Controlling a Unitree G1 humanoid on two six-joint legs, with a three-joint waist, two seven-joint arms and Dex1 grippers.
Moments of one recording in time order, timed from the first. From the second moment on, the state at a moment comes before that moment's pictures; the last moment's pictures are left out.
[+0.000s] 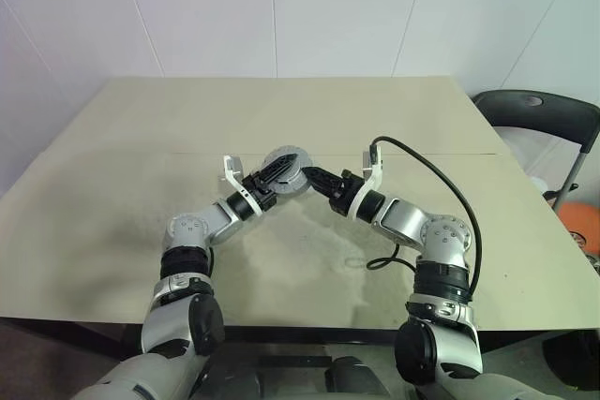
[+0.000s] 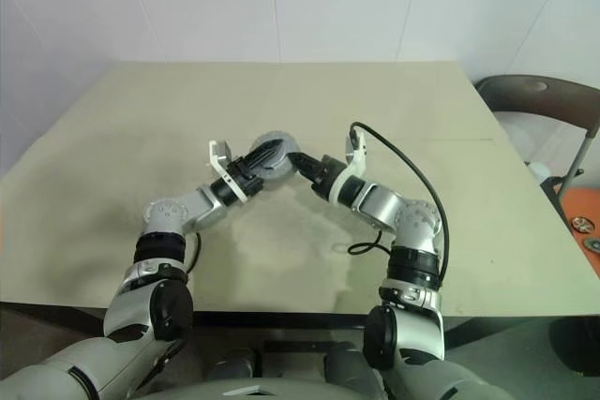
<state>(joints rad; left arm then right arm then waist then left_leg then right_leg) -0.71 0.04 0.53 0.66 -0.89 1.04 -0.64 -0.60 0.03 -0.46 0.19 1.02 1.21 0.15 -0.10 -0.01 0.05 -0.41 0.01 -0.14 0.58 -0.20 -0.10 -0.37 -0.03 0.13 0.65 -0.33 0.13</state>
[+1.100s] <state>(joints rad) -0.71 0.02 0.56 0.64 -0.95 1.00 -0.63 -0.68 0.01 -0.47 0.32 1.06 1.10 0.13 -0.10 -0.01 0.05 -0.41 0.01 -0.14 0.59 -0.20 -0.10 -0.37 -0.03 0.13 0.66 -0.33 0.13</state>
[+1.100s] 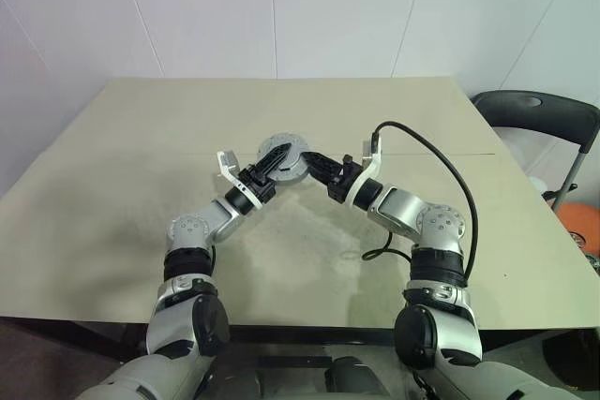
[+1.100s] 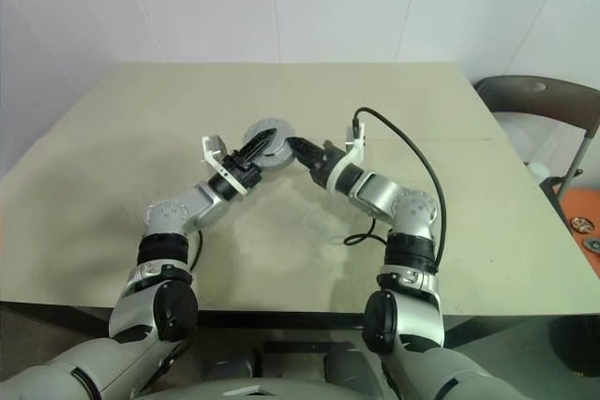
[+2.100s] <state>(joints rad) -0.81 0.10 0.67 0.90 -0.90 0.49 -0.50 -0.68 -0.10 -0.42 0.31 1.03 1.08 0.17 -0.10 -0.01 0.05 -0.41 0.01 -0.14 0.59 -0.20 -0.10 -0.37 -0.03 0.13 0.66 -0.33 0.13</state>
